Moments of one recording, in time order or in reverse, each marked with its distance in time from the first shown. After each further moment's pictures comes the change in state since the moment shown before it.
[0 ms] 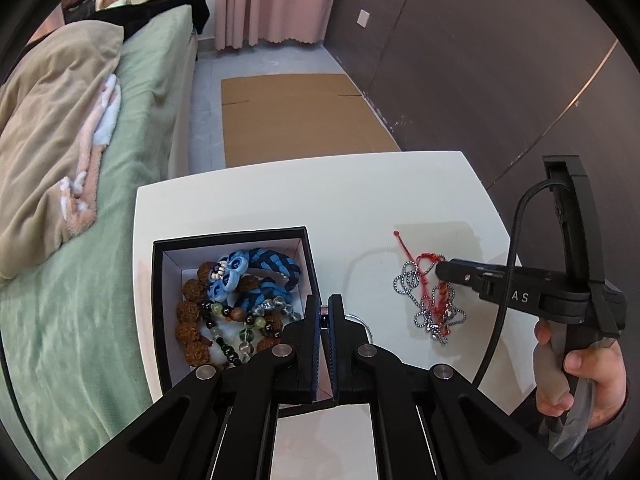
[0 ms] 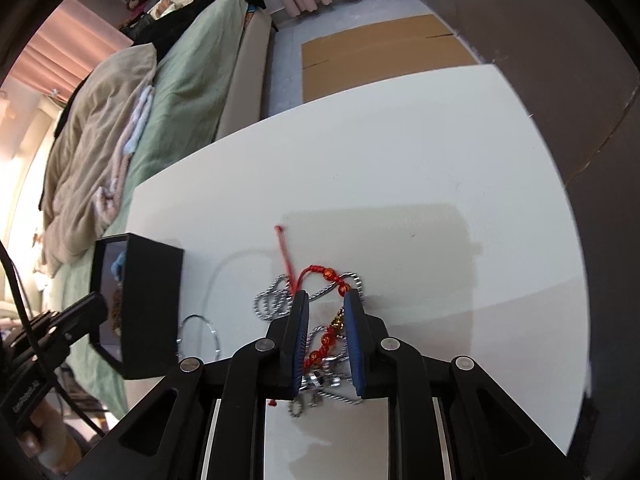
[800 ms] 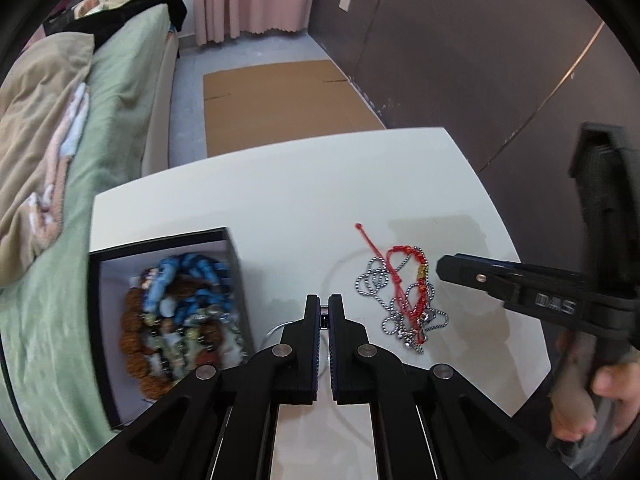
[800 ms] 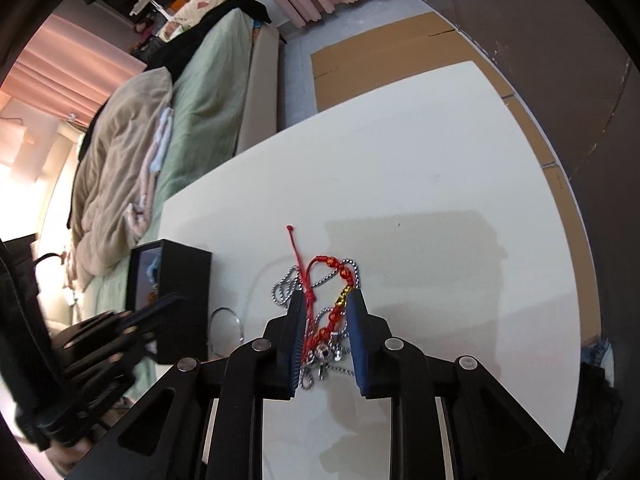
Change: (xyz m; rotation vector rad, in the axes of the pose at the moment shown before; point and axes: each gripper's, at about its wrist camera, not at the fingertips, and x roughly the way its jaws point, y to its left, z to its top) left arm 0.023 -0.038 0.004 0.047 0.042 0.005; right arm -0.017 -0.009 -0.010 0.057 -0.036 0.085
